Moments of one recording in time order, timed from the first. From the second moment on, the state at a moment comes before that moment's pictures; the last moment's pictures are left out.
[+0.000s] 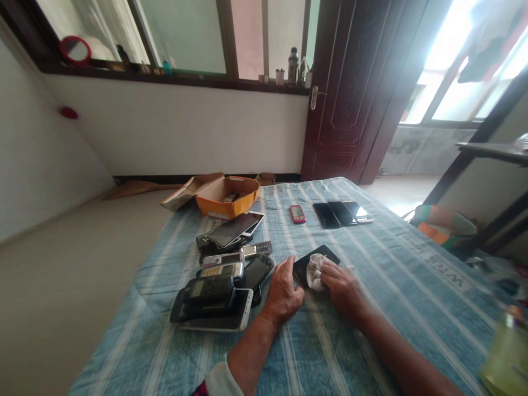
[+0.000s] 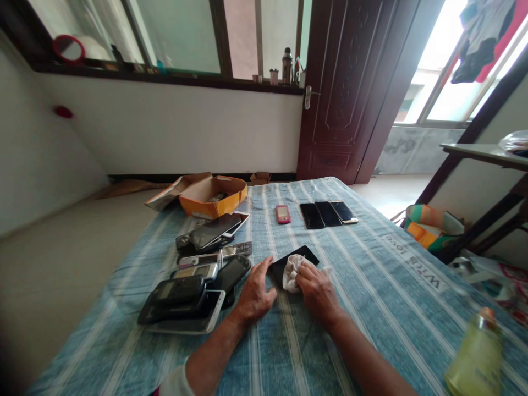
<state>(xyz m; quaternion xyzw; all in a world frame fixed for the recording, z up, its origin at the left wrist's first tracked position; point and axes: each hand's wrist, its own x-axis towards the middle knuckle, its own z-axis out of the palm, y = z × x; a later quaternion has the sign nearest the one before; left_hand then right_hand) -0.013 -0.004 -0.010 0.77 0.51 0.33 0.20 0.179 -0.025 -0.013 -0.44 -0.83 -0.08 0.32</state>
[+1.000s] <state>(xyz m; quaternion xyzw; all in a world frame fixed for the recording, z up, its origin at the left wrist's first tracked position) -0.007 -0.004 0.000 0.70 0.55 0.38 0.25 0.115 -0.041 -0.009 -0.46 -0.81 -0.15 0.33</state>
